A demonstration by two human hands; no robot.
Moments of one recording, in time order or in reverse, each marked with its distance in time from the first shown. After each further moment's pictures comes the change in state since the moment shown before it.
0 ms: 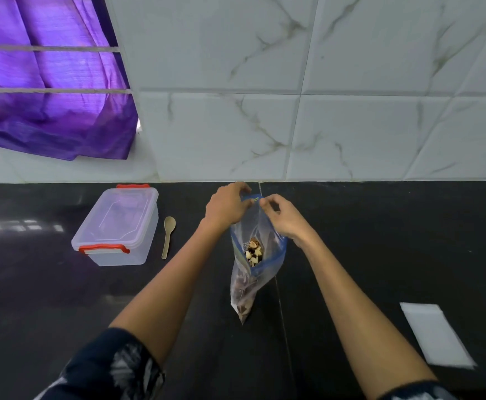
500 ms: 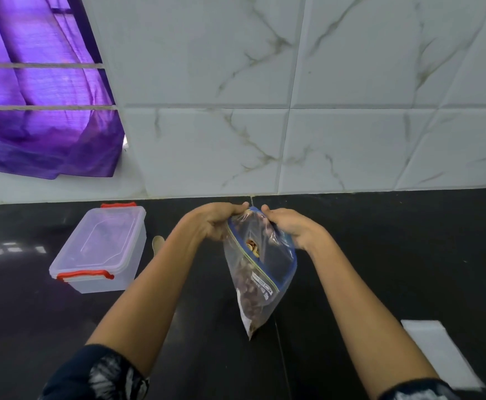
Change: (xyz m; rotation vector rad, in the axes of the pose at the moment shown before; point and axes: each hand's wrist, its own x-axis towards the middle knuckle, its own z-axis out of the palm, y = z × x) left_hand 0.027 0.004 -0.016 -0.933 -0.604 -0.503; right_hand 0.032 0.002 -0.026 0.497 -0.184 0.323
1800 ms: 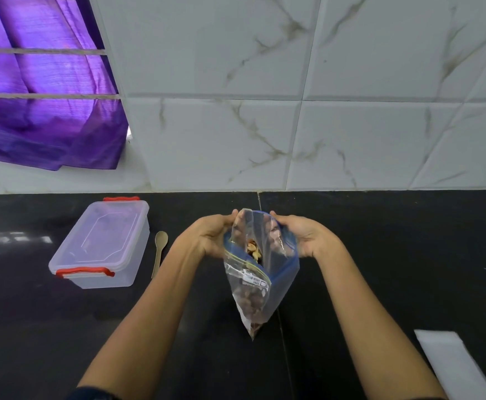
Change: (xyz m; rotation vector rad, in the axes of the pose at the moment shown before) left_hand 0.009 -0.031 -0.011 -0.444 0.075 -0.074; right_hand 0.016 0.014 -0.012 0.304 -0.044 0.266
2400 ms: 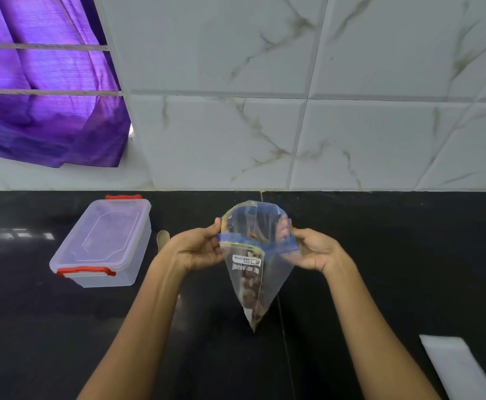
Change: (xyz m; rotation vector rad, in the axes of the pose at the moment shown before) left_hand -0.022 -0.013 -0.026 -0.164 0.034 0.075; right_hand 0.009 0.020 -0.018 0.562 -0.272 0.054
